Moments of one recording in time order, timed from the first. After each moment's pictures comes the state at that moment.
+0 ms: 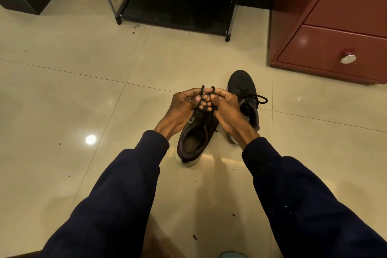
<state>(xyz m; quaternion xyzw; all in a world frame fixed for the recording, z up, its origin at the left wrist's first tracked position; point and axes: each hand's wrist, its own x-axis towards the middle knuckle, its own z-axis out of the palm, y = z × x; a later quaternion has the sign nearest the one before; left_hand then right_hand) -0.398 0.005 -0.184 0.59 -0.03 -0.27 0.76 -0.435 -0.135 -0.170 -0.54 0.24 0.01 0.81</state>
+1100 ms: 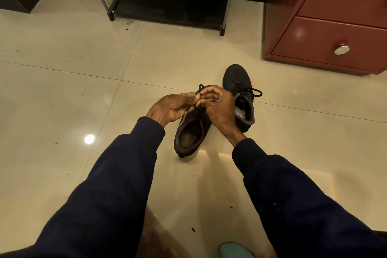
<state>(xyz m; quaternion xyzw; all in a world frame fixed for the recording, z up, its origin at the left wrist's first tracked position) -0.382 0.004 -0.178 0.54 0.15 -0.42 0.72 -0.457 -0.132 -0.179 -0.76 0.14 -0.11 0.62</state>
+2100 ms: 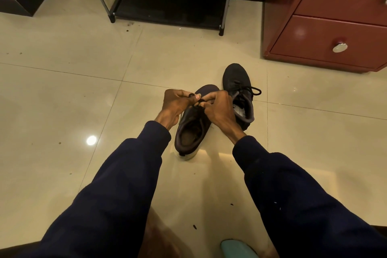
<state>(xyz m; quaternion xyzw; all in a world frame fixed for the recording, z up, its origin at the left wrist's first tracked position) -0.398 -0.001 -0.185 0.71 0.11 -0.22 0.66 -0.456 -0.134 -0.180 -0.85 0.17 -0.02 0.49</state>
